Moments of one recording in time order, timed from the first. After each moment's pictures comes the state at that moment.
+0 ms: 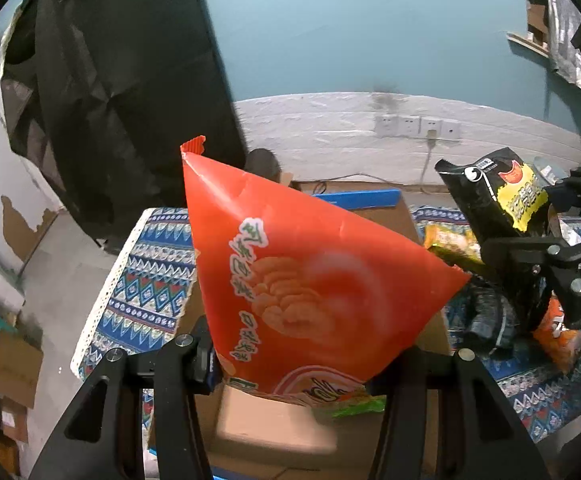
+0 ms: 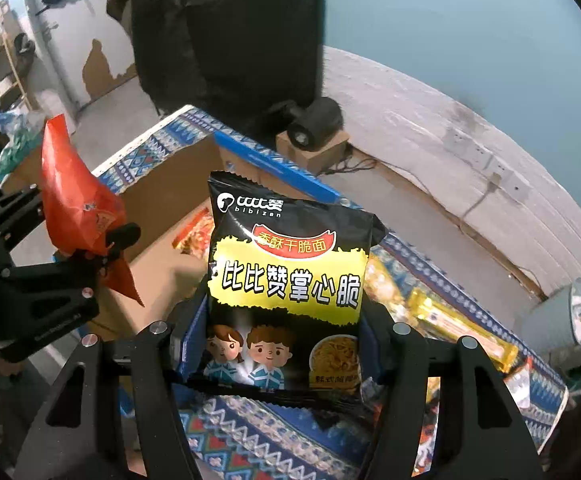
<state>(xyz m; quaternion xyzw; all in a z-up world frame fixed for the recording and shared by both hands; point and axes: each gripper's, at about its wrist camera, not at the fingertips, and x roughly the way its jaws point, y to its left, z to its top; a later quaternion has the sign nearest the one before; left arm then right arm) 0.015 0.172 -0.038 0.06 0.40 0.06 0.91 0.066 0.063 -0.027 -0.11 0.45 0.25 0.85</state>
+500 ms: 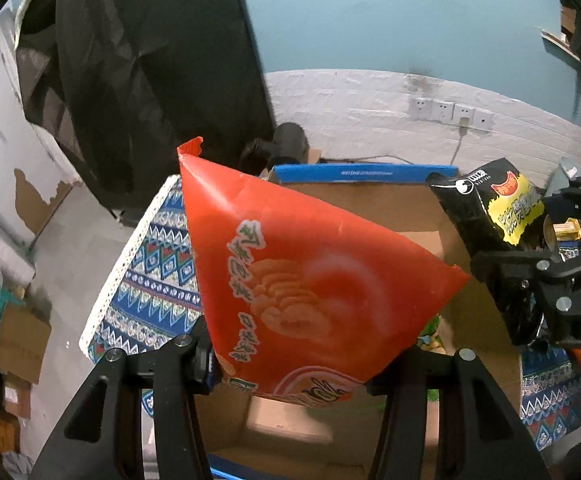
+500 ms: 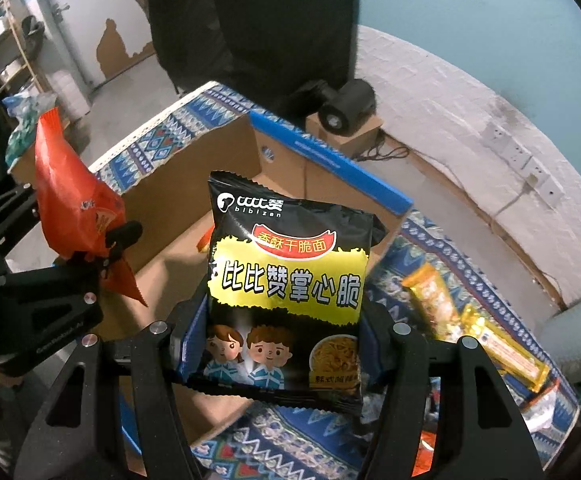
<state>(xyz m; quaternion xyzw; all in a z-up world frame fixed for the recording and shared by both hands) 0.021 0.214 -0.062 0.04 0.44 0.10 0.89 0.088 0.117 -0.058 -0.12 0.48 0.29 0.82</state>
